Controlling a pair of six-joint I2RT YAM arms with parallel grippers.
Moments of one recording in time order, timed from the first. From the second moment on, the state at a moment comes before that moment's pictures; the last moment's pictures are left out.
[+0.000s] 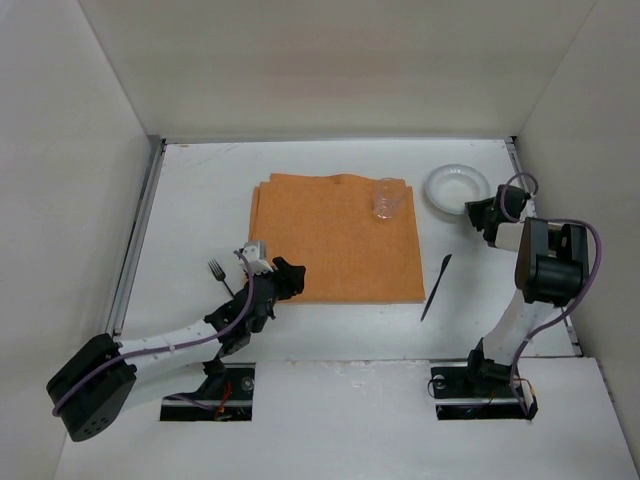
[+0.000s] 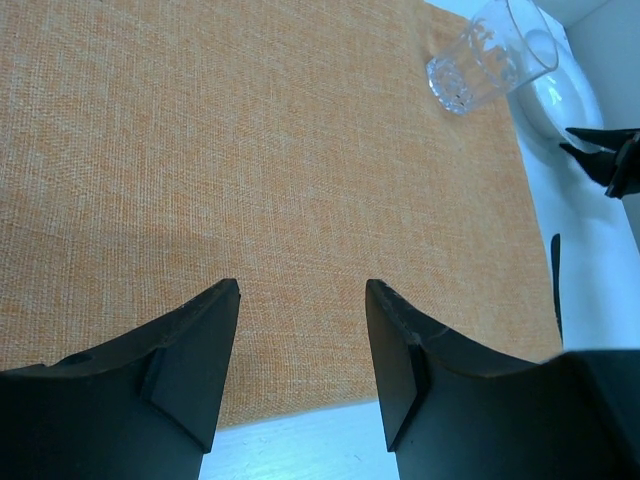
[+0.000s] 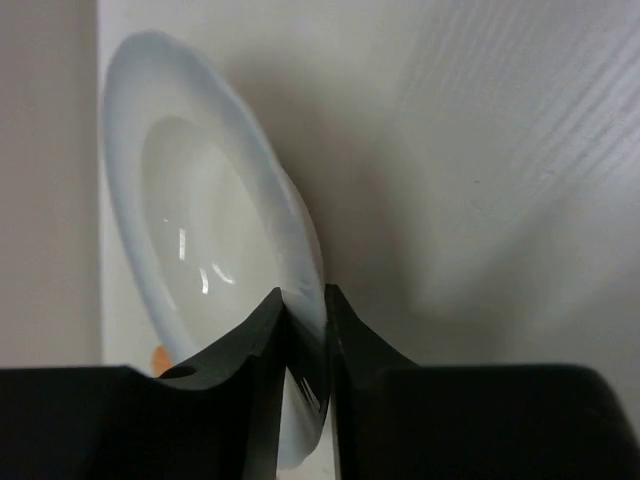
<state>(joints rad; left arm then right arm) -0.86 0.95 0.18 0.47 -0.52 -0.75 -0.23 1.86 0.89 0.36 0.00 1.07</state>
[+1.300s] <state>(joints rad) -0.71 0.79 0.15 0.36 -0.63 -0.75 0.62 1.52 0.80 0.28 0.01 0.98</state>
